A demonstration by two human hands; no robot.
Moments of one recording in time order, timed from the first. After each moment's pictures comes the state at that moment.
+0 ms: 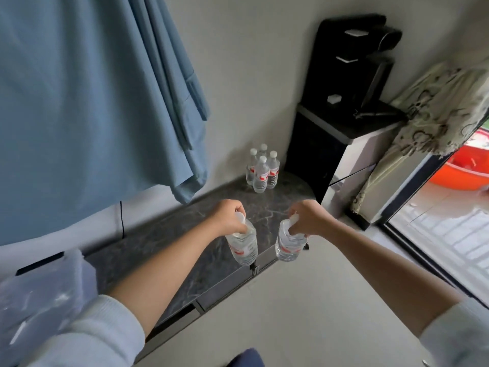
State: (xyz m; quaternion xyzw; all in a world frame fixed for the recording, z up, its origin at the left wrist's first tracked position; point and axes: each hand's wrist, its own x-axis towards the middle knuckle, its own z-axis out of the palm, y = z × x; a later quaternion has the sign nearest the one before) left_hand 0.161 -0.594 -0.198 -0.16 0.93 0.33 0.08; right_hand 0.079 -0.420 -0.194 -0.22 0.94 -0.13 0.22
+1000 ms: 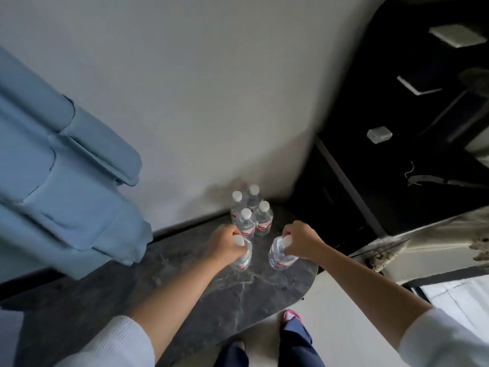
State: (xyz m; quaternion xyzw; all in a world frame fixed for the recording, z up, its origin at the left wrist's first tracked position) left_hand -0.188 -0.623 -0.297 -0.35 0.86 0.37 0.05; right_hand -0.307 -0.482 -0.289 -0.28 0.90 -0.11 0.32
